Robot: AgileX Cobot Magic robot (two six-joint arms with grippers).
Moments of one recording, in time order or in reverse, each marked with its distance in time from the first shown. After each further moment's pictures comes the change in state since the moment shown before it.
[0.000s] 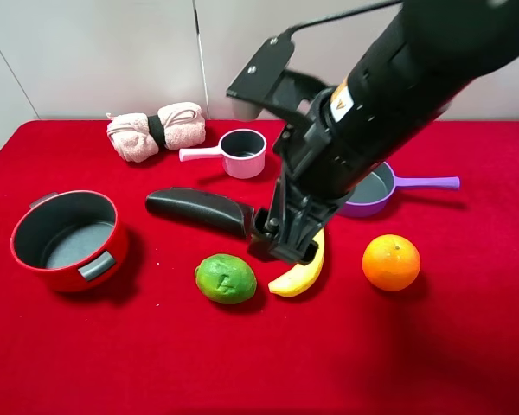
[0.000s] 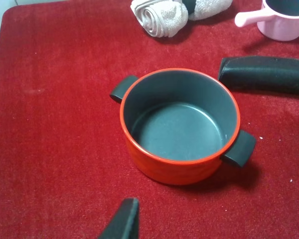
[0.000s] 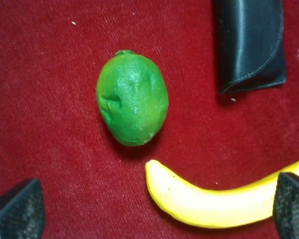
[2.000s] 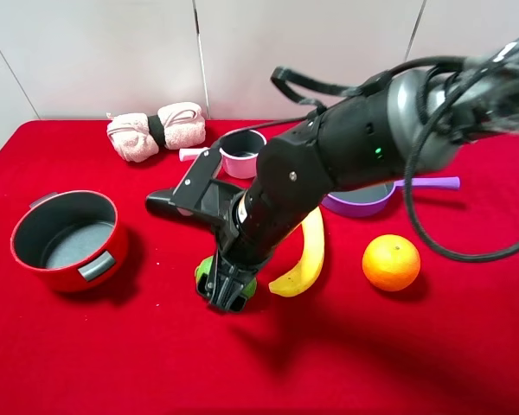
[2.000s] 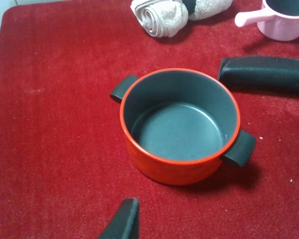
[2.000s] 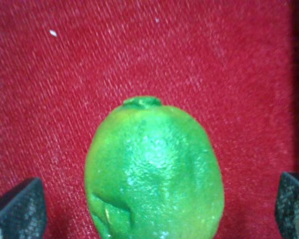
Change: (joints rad) left arm 0.000 0.000 0.000 0.000 0.000 0.000; right arm 0.081 0.399 -0.001 0.015 -0.349 0.000
